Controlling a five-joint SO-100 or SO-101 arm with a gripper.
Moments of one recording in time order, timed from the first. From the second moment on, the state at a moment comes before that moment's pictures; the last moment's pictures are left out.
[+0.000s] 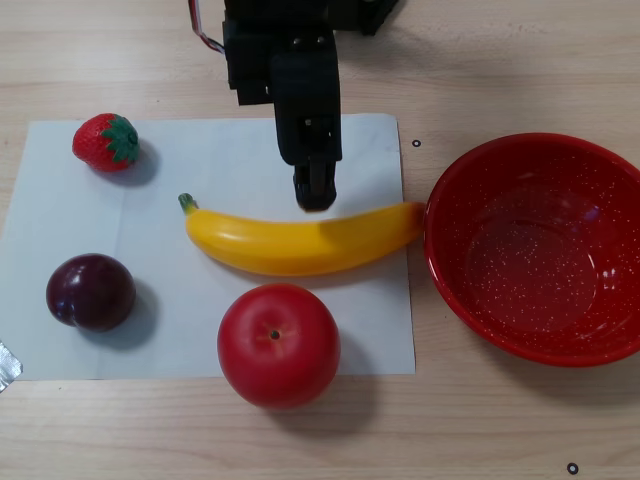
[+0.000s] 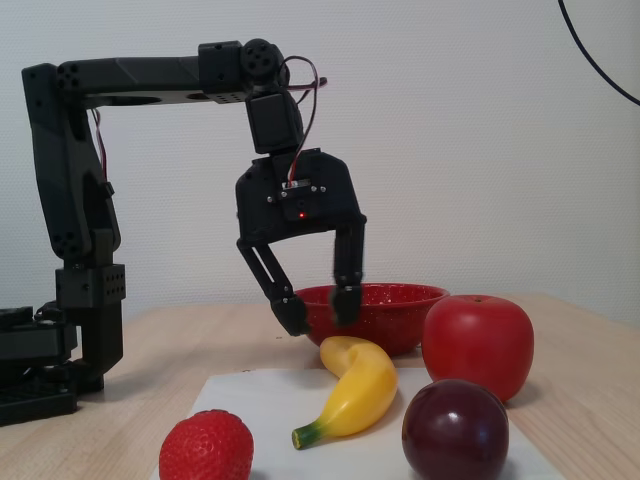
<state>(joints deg) -0.8 103.4 95.8 74.2 4.0</state>
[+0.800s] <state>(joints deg) -0.8 93.0 93.3 66.7 6.9</state>
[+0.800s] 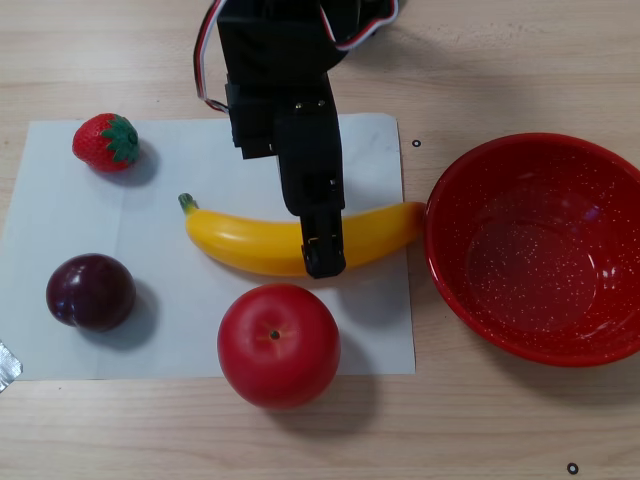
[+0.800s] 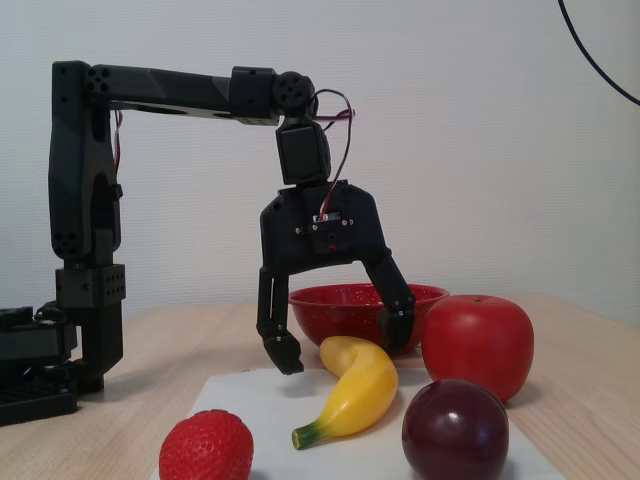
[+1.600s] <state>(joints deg) -0.6 86.5 93.3 60.3 8.7</state>
